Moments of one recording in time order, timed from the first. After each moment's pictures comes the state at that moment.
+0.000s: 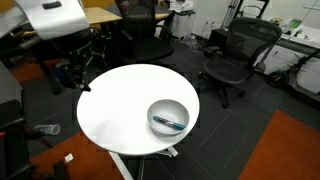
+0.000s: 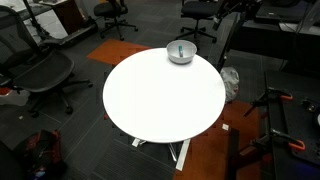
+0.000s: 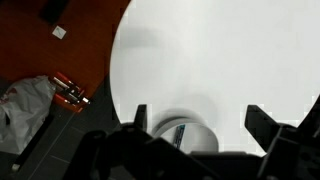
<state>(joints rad) -0.18 -0.24 -0.13 -2.54 0.20 2.46 0.47</state>
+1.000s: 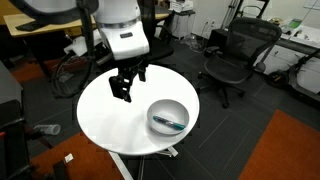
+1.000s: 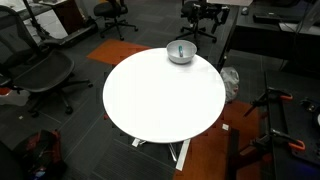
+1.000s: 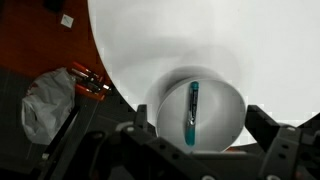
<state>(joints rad) -0.18 0.13 -0.15 -2.24 0.09 2.52 0.72</state>
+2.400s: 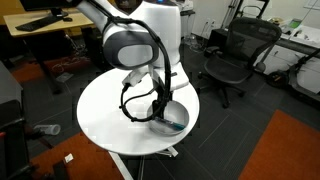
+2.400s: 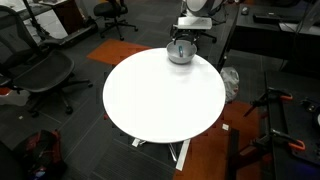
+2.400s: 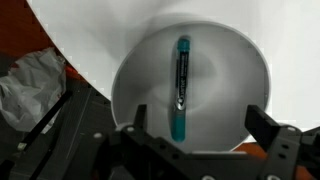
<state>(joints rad) -0.17 0.59 -0.19 -1.86 0.11 2.58 0.72</state>
